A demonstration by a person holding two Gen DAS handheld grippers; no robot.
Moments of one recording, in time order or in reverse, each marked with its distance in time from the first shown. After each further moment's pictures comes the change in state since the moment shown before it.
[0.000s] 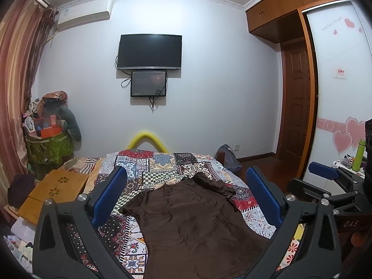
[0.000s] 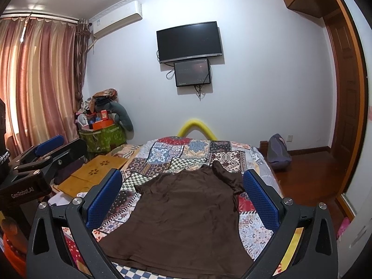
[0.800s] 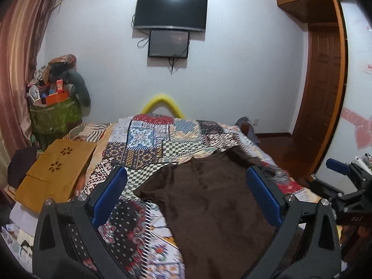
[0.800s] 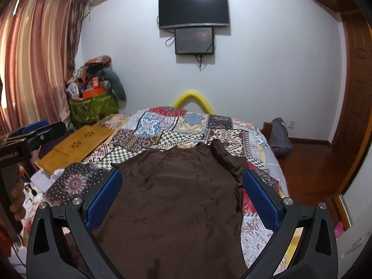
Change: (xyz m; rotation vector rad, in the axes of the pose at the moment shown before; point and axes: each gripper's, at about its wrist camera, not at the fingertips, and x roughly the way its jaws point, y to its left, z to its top) left arm 0.142 0.112 -0.041 -0.073 0.233 0.075; right arm 0.130 -0.013 -0.026 -0.084 0.192 -0.008
